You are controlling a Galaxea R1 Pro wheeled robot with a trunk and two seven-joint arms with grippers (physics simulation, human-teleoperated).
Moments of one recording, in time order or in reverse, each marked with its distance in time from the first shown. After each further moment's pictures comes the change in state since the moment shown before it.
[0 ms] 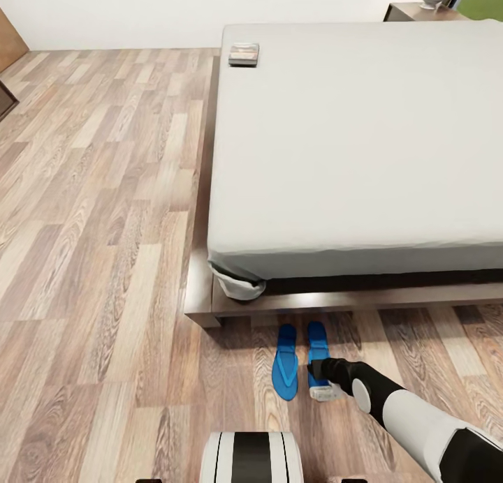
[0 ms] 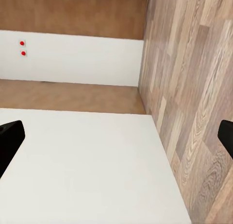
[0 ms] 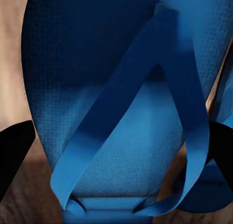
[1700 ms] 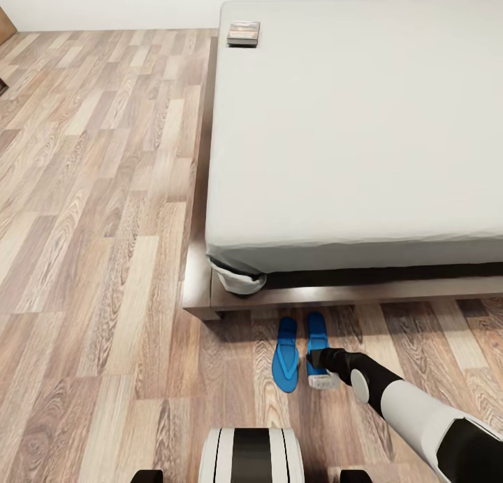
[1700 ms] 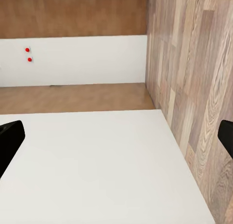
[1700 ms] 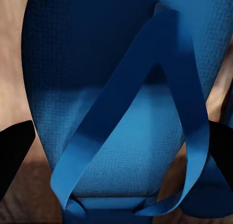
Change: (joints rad) left arm 0.051 0.000 0.000 -0.001 0.000 0.000 0.000; right arm -0.037 0.000 0.001 -0.001 0.000 0.014 0.002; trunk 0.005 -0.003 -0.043
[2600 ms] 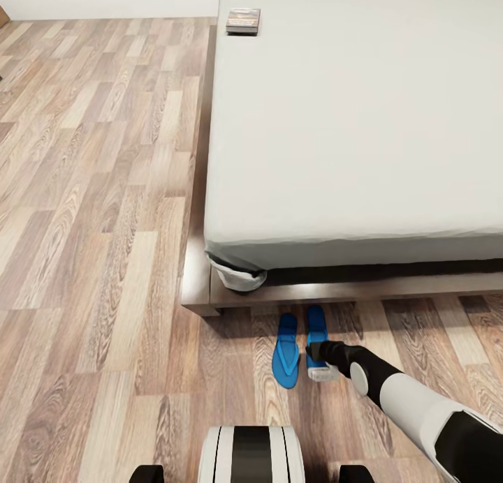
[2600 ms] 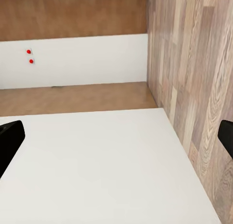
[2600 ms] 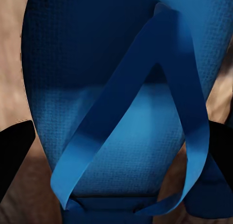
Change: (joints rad) left arm 0.000 0.000 0.000 0.000 0.000 0.002 0.000; right arm -0.028 0.000 0.000 0.000 0.001 0.000 0.000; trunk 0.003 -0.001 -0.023
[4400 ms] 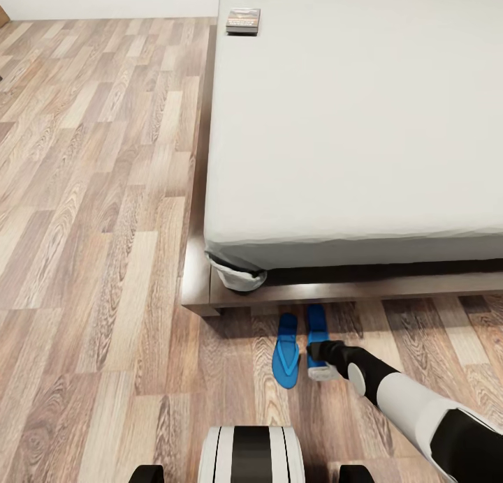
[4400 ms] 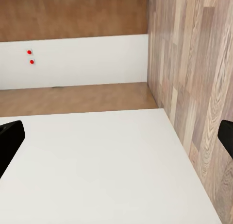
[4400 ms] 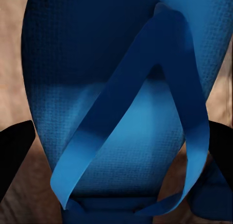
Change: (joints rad) left arm 0.000 -0.001 -0.002 0.001 -0.001 -0.001 0.003; right arm -0.007 0.016 0.024 0.032 -0.002 0.038 0.027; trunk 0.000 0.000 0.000
